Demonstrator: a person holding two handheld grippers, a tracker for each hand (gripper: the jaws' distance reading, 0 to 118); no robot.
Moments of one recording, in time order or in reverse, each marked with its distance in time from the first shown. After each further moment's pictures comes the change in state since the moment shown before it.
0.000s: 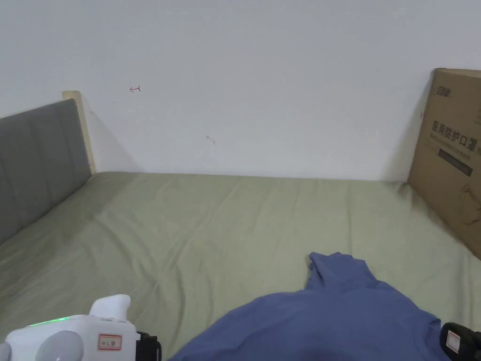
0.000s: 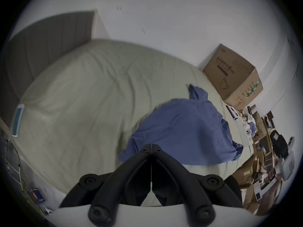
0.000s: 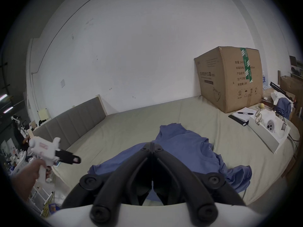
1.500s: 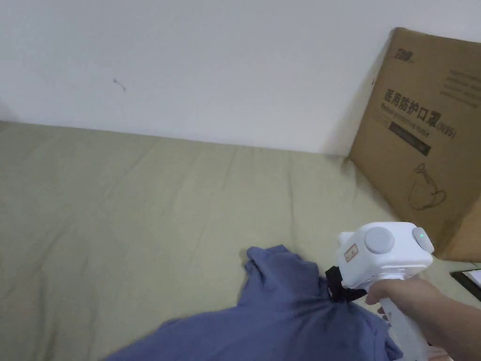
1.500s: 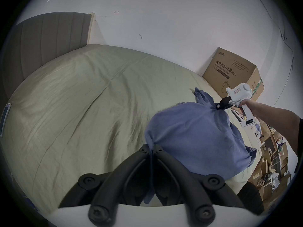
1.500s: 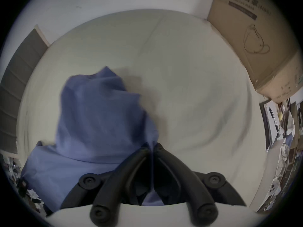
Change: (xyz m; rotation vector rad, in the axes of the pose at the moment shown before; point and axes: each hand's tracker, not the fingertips) left arm -0.008 -0.039 -0.072 0.171 -0.025 -0.030; right arm 0.151 0.028 -0.453 -0.869 -0.241 0.135
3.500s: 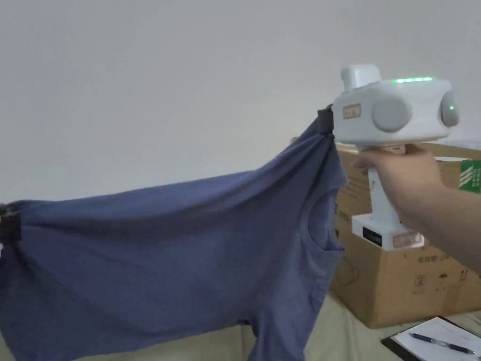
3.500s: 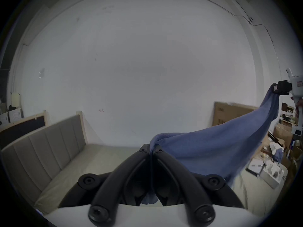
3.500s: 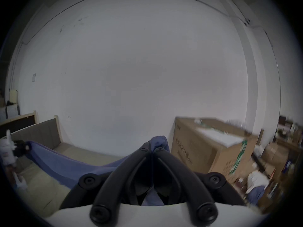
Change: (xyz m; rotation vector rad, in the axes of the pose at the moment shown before) left arm 0.146 0.335 0.012 0.549 0.074 -0.328; right arm 0.044 0.026 0.423 1.062 -0.126 -0.056
